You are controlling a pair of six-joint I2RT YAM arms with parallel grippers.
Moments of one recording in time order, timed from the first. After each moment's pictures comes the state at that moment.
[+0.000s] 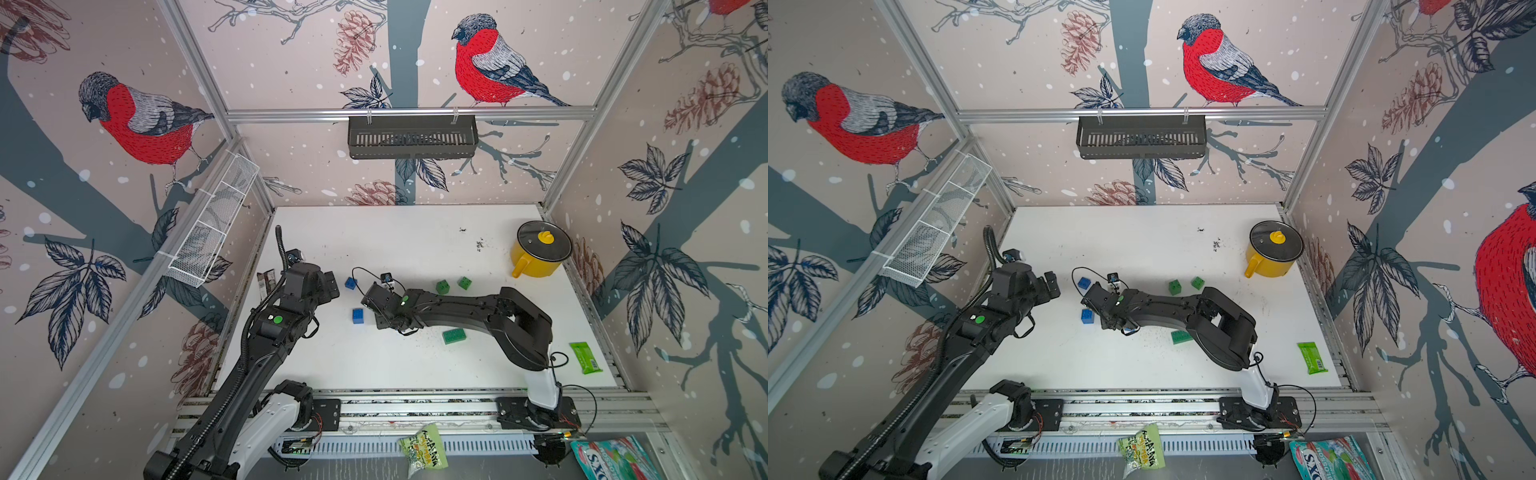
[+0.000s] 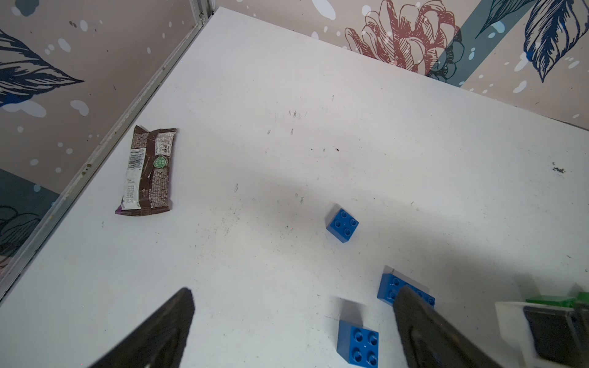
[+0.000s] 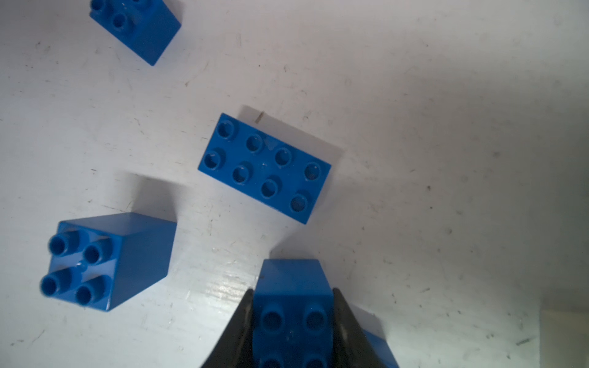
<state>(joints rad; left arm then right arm) -0.30 0.86 0.78 -0.62 -0.32 -0.47 1.13 2.03 1.42 -0.54 0.30 0.81</state>
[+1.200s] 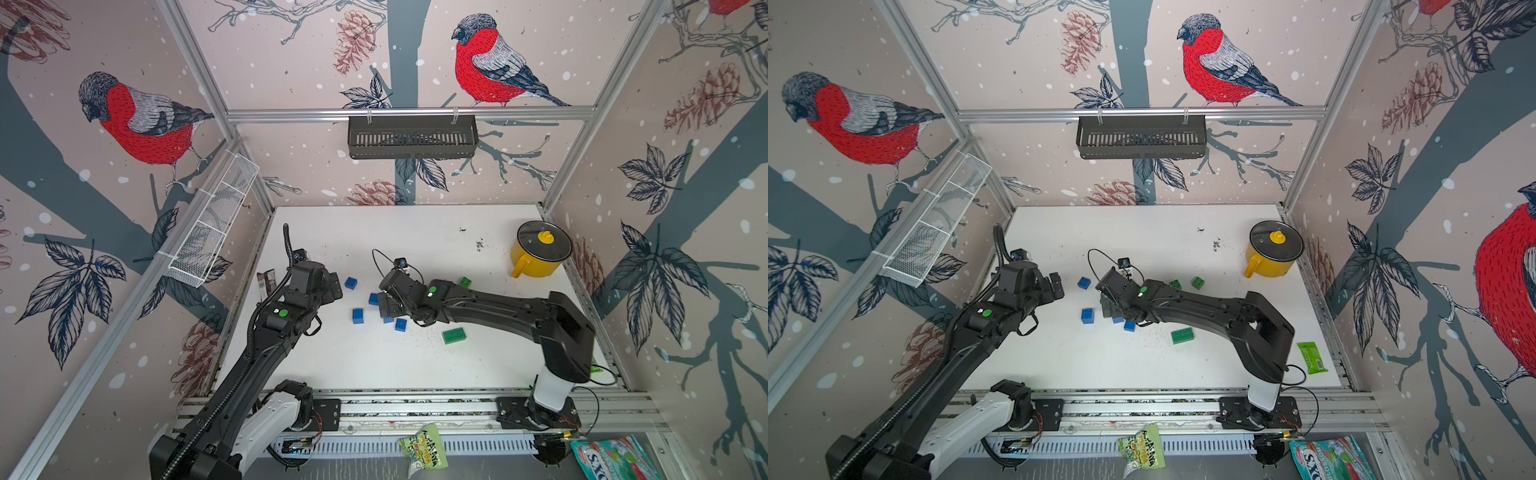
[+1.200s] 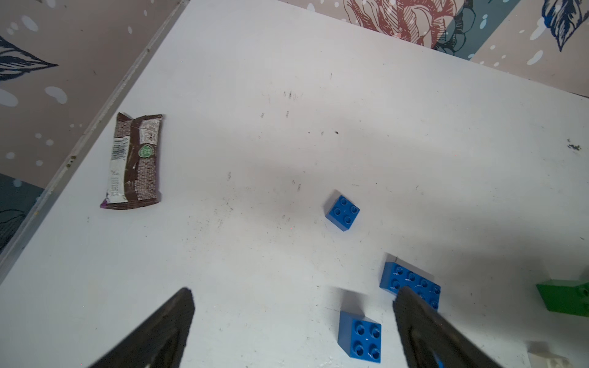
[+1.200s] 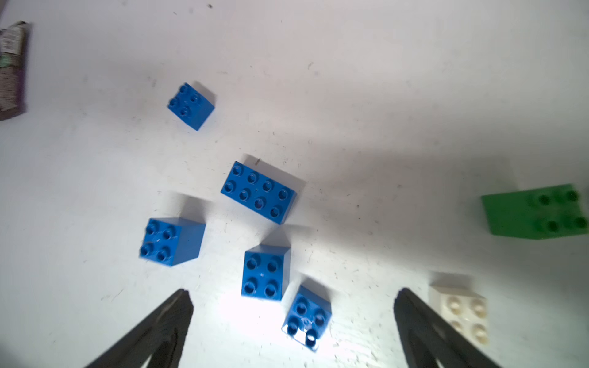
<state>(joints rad) -0.30 0.92 0.78 -0.61 -0.26 -0.44 1.08 1.71 1.29 -0.51 0.30 0.69</state>
